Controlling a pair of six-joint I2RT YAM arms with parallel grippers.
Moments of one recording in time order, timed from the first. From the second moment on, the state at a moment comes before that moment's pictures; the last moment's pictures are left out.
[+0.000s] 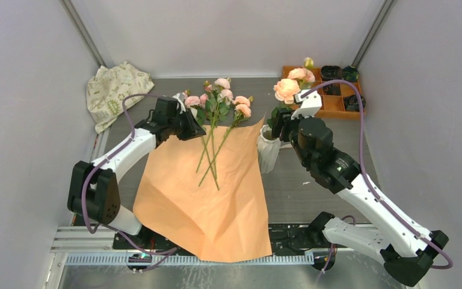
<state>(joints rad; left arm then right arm) -0.35 1.48 1.07 -0.30 0.28 -0.68 0.72 0.92 1.05 -0.34 0.51 0.22</state>
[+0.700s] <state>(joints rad) -0.24 1.79 1.33 -0.38 0.22 -0.68 0.72 0.81 1.06 -0.39 0.49 0.24</state>
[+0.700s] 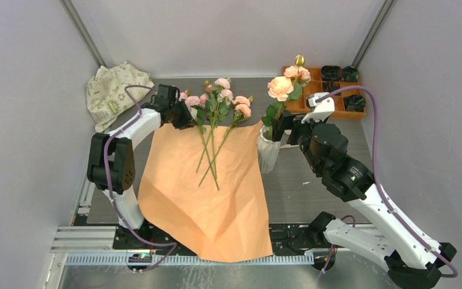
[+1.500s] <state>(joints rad) -0.29 2.09 1.60 -0.49 0.04 -0.65 0.72 0.83 1.06 -0.39 0.49 0.24</state>
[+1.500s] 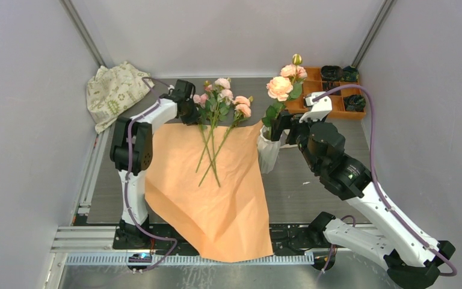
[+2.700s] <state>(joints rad) -0.32 1.51 1.34 -0.11 0.20 -0.60 0.72 0.81 1.02 -0.37 0.48 0.27</state>
